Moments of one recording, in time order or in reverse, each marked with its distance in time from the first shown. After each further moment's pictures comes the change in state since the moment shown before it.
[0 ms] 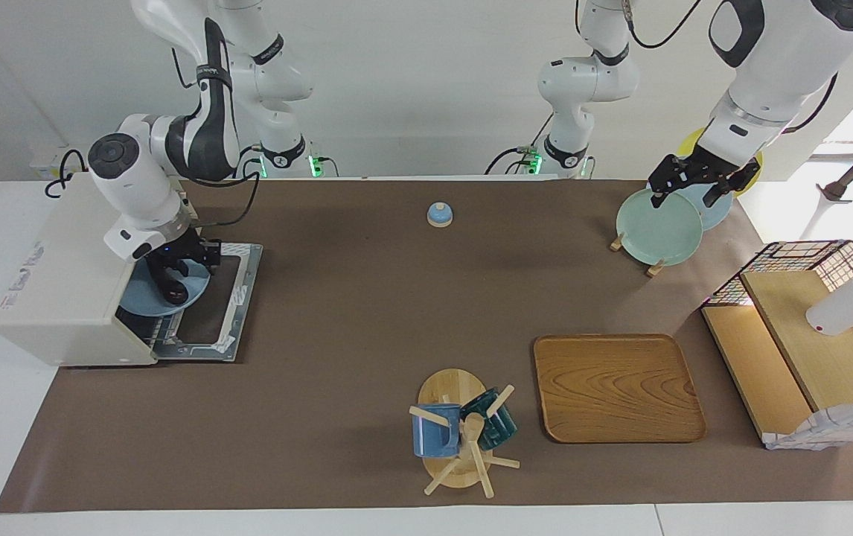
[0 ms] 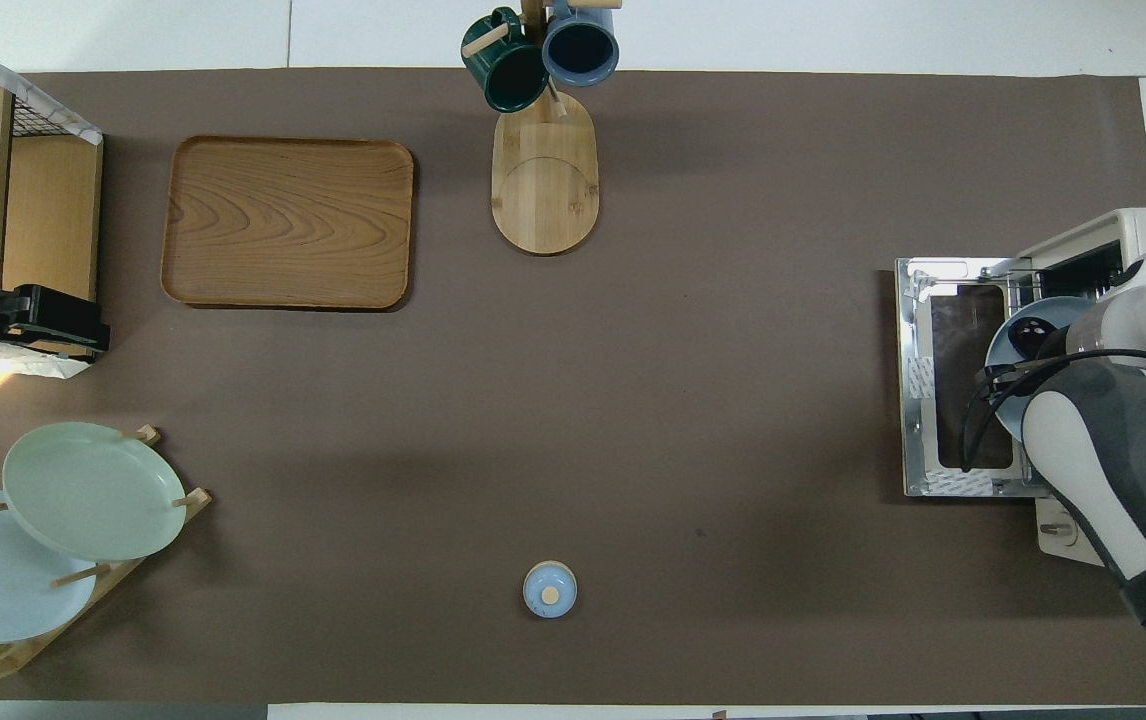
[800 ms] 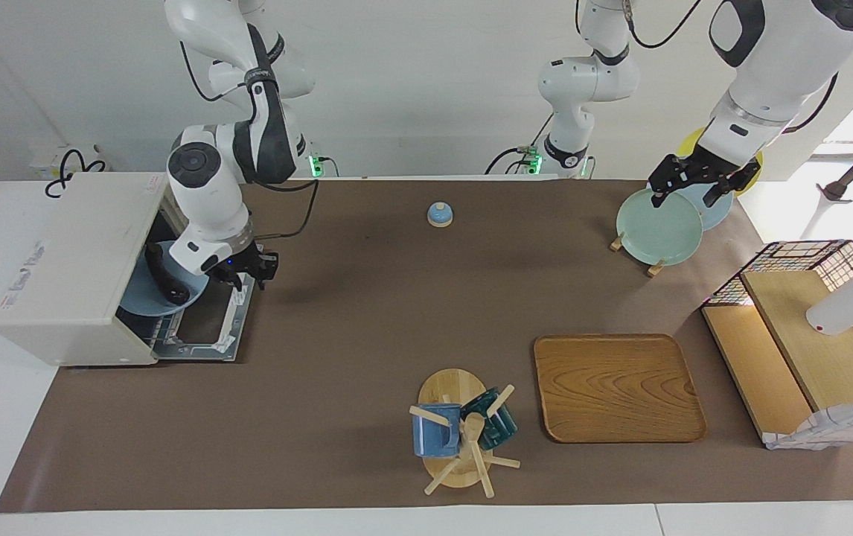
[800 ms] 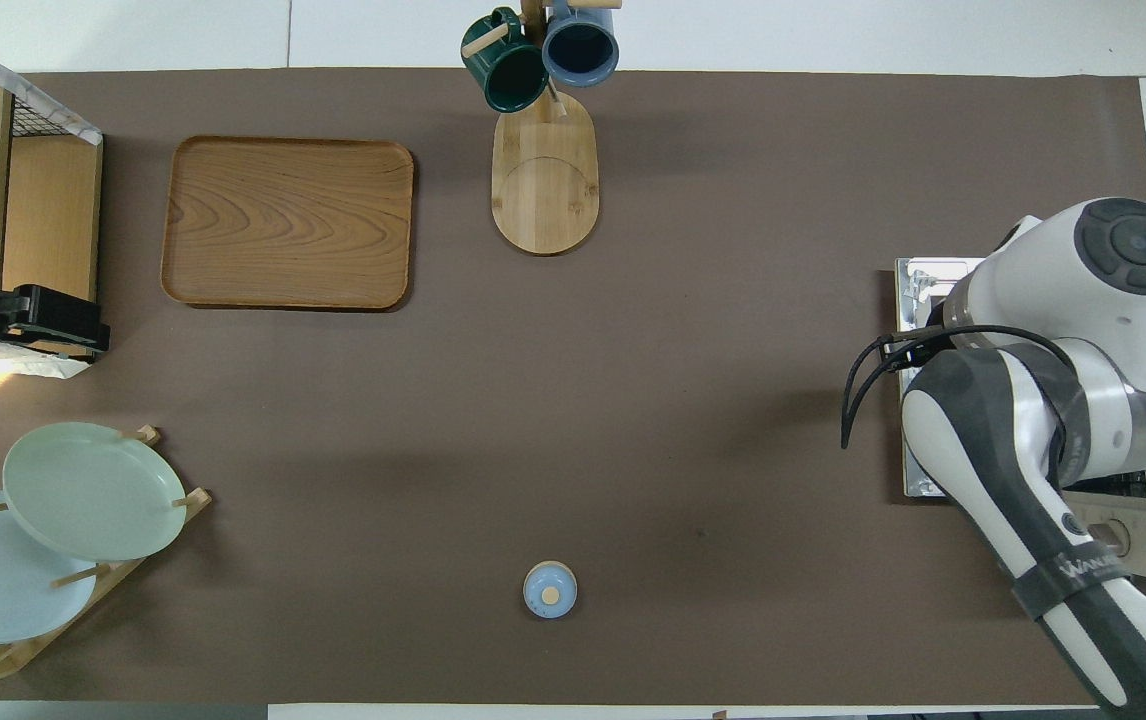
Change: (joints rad) left arm 0.000 0.000 0.000 0.000 0.000 0.000 0.000; right arm 0.194 0.053 0.003 0.115 -0.002 -0.073 0.194
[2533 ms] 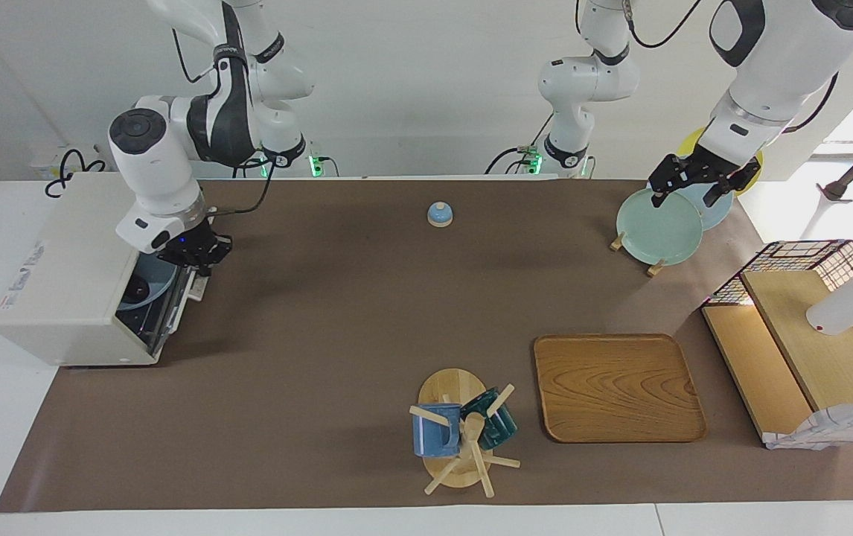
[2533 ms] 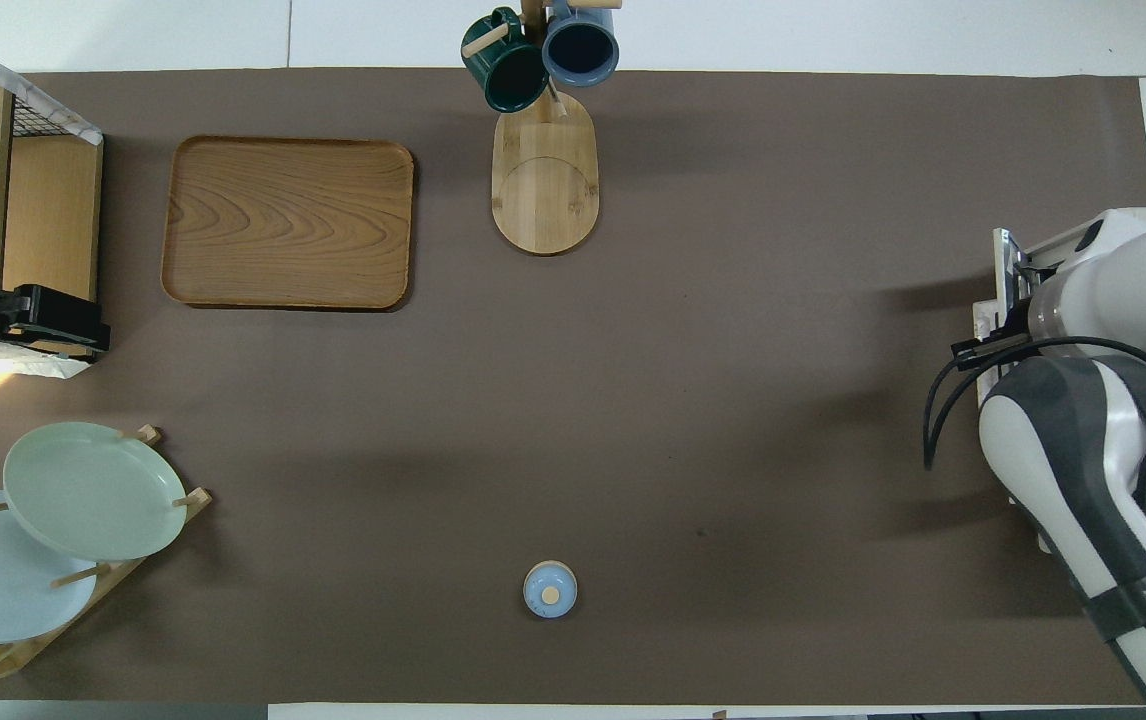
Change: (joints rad) left arm 0.000 0.000 0.000 0.000 0.000 0.001 0.000; right arm -0.090 -0.054 0.015 -0.052 -0.028 0.096 -0.199
